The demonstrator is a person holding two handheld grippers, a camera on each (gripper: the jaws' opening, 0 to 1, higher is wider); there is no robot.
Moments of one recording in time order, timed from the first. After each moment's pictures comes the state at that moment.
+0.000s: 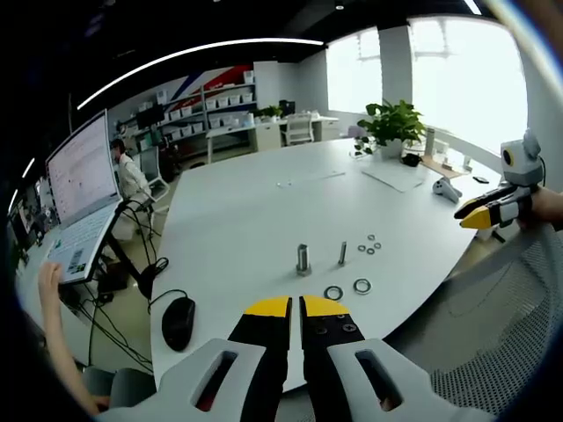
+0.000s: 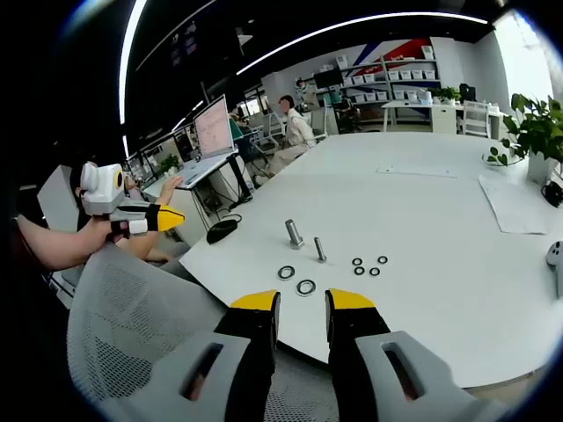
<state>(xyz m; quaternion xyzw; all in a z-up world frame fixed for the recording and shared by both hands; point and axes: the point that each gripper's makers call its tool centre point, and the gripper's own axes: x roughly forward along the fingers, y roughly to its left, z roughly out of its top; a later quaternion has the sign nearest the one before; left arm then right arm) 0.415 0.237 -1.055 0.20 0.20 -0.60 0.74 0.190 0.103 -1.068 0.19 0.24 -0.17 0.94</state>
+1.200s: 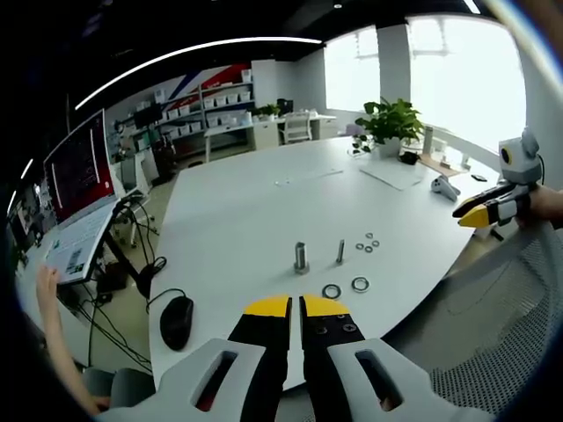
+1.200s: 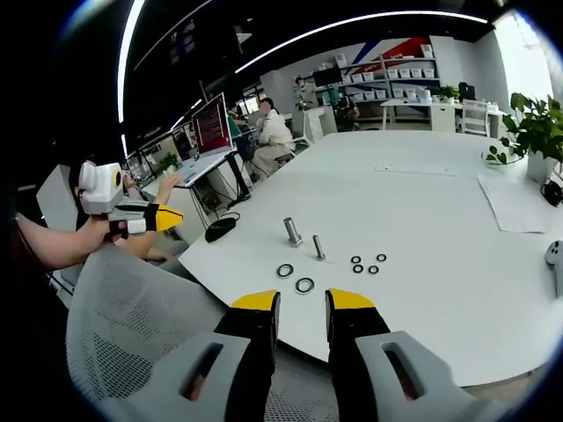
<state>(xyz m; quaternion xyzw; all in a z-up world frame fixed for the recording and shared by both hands) 0.414 0.238 -1.056 0.20 0.21 -0.61 0.74 0.189 0.104 -1.069 0.19 0.24 -0.17 0.94</state>
